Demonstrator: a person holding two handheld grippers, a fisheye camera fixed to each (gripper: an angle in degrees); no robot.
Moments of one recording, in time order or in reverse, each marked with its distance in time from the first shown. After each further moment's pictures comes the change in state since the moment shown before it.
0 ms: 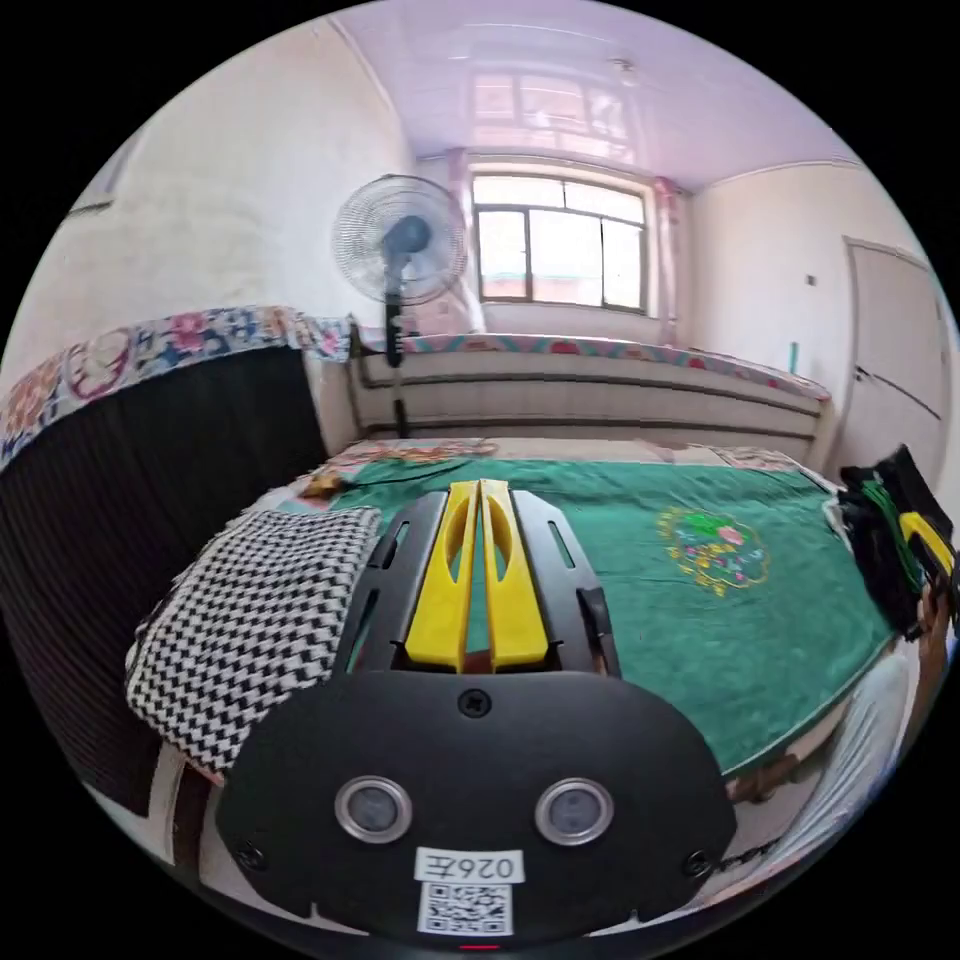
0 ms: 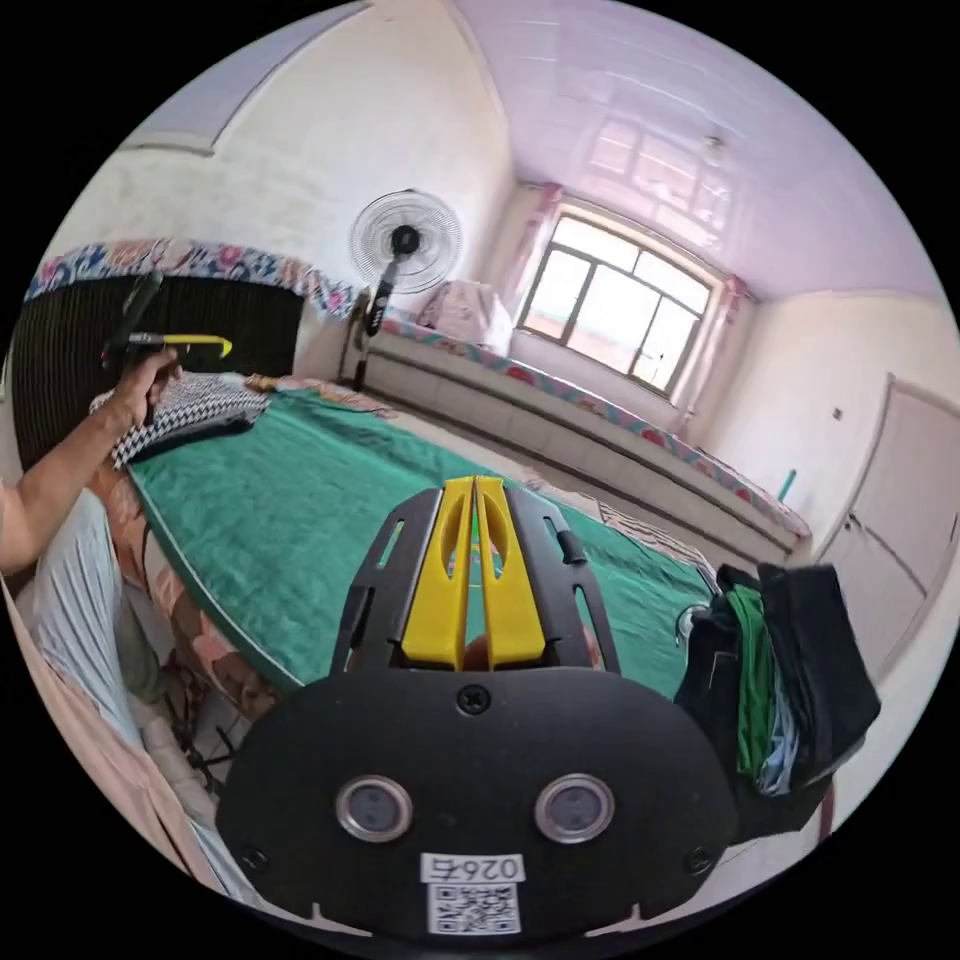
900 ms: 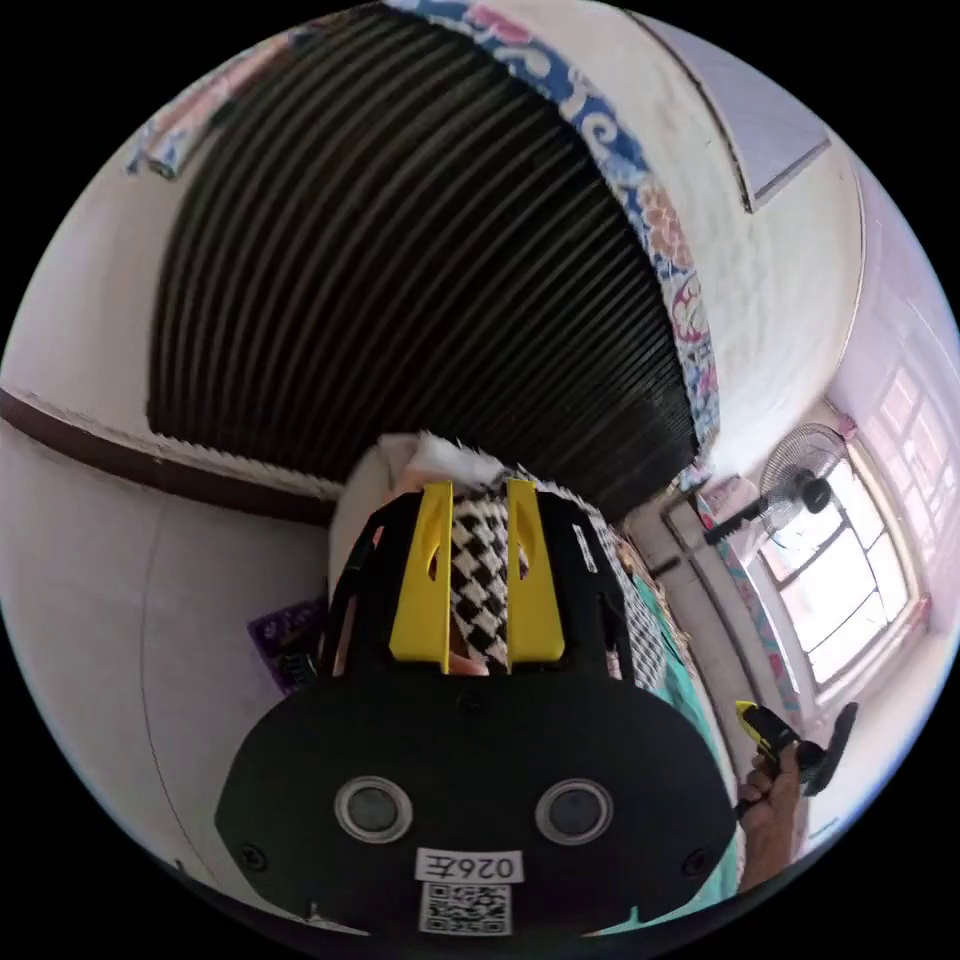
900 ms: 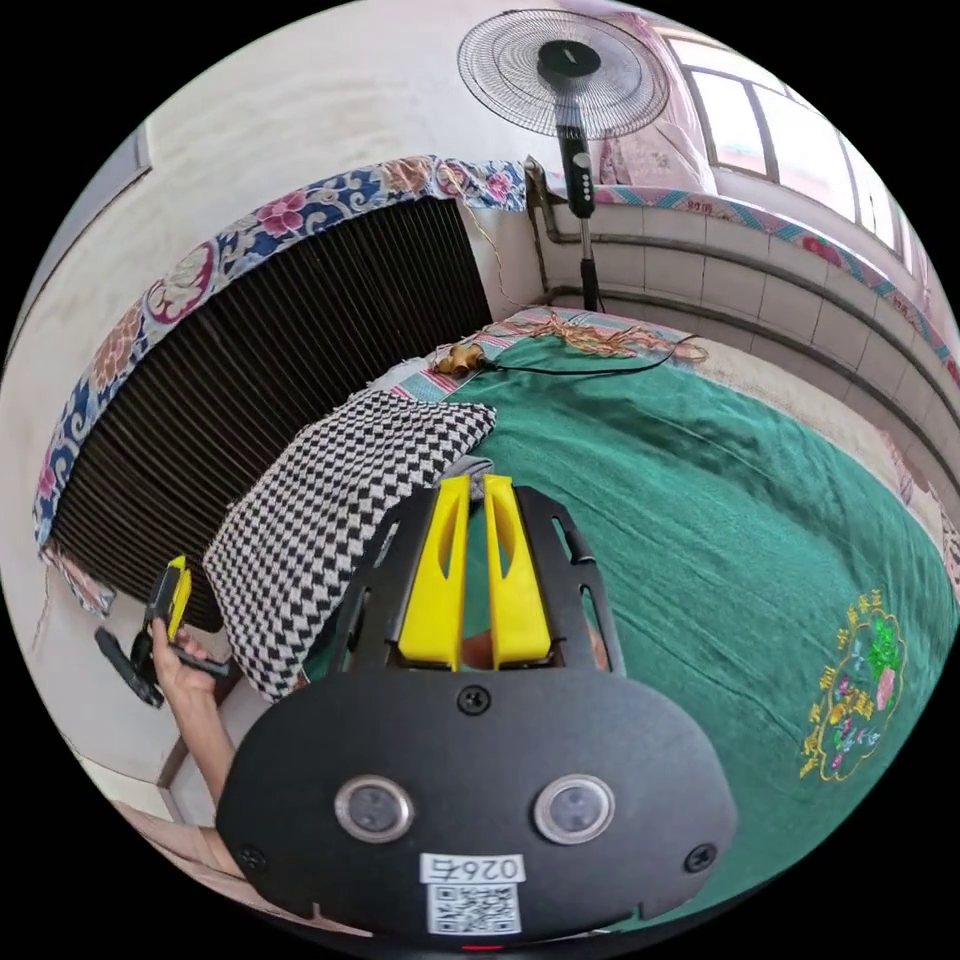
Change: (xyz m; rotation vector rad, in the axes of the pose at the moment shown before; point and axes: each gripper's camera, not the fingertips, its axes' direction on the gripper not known) left arm -0.304 0.510 -0.219 0.239 -0.584 -1.007; right arm -0.208 -0.308 0.498 -0.366 -0.748 0.178
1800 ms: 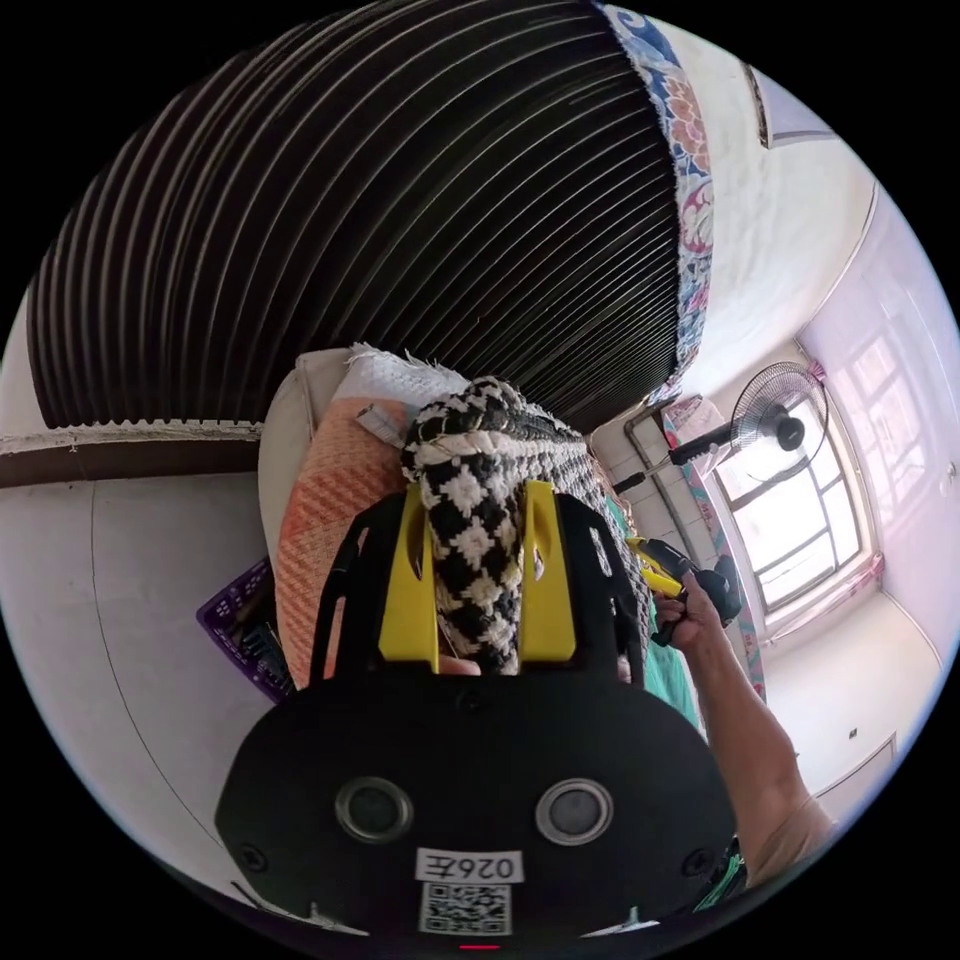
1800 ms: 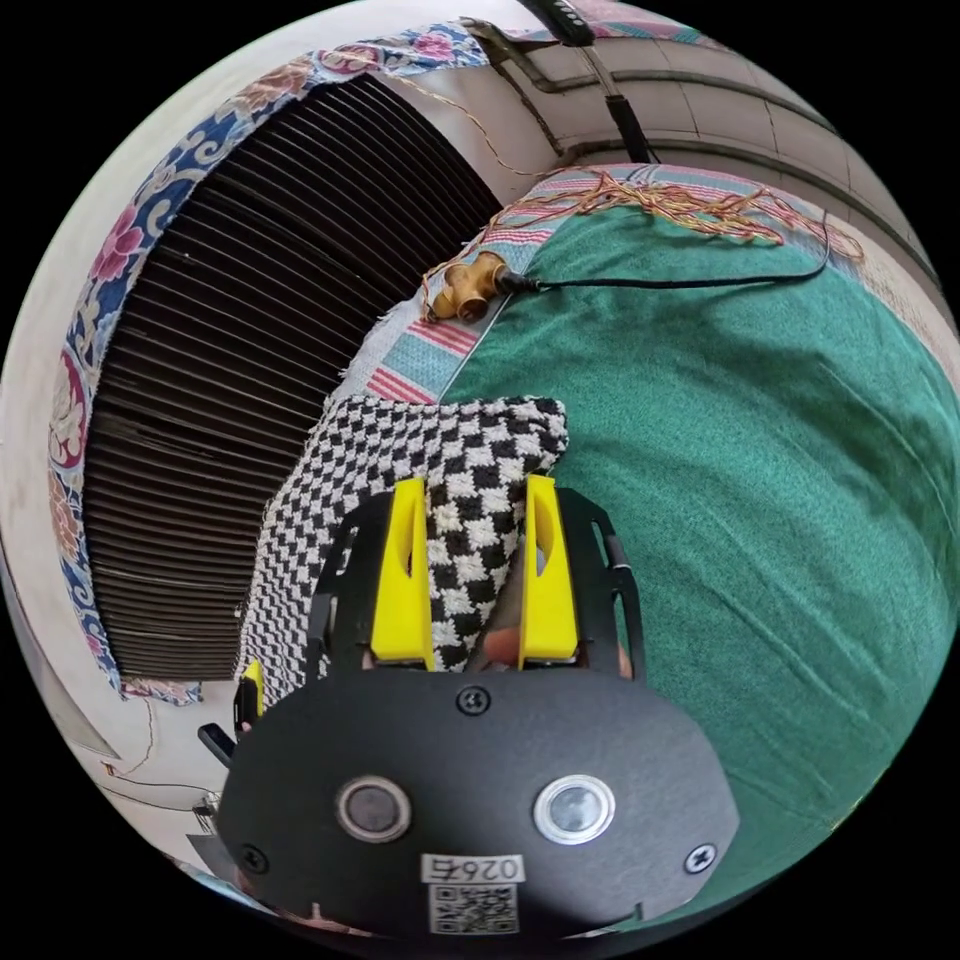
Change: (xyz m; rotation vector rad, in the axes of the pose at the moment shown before) left arm -0.142 0.109 0.051 -0.392 0.244 0.035; right arm 0.071 -0.201 0.263 -0.321 -0.207 0.196
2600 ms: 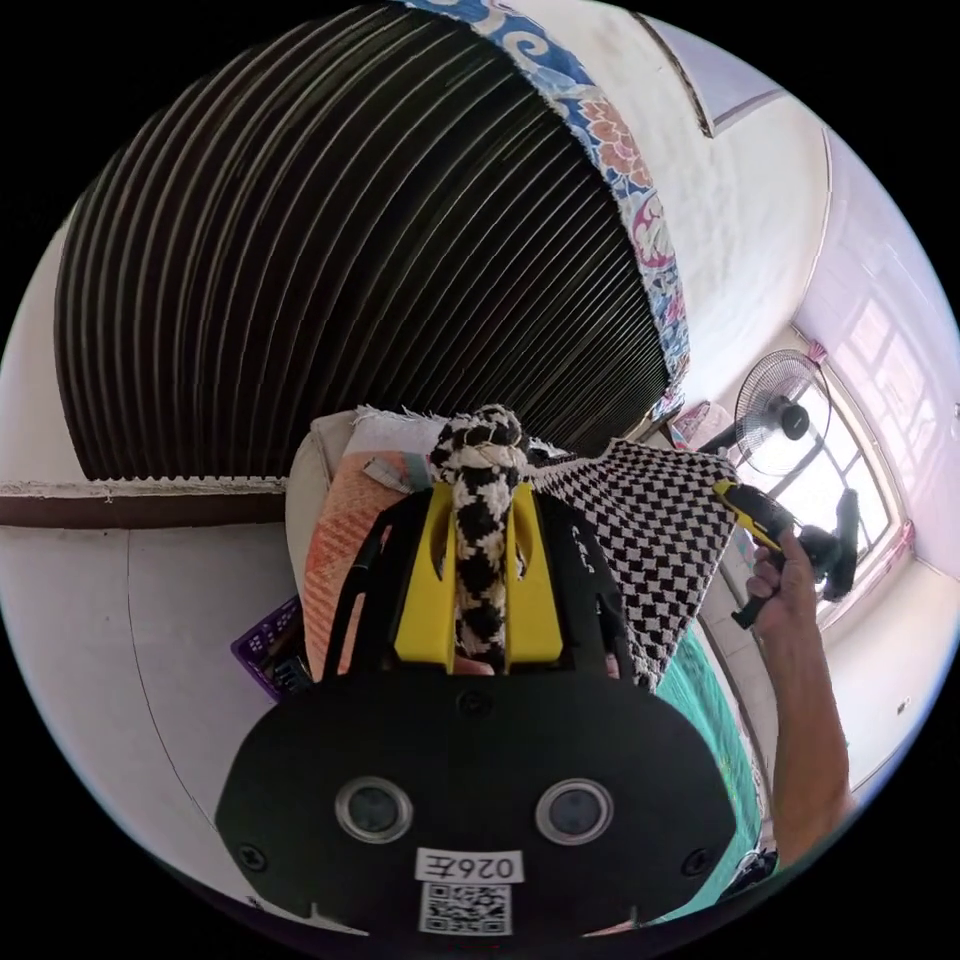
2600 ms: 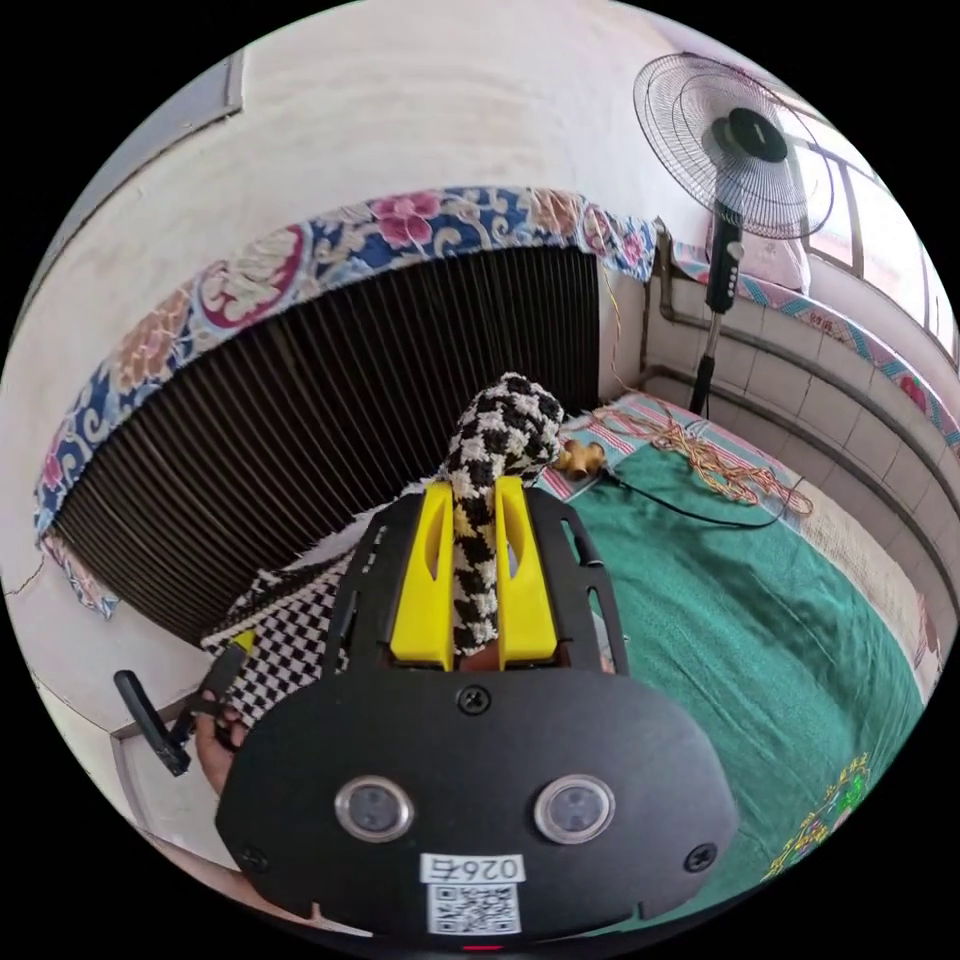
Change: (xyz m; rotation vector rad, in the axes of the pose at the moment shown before) left arm 0.024 0.069 -0.030 0.118 -0.061 0.049; right arm -0.198 0.206 -0.015 0.408 0.142 -0.447
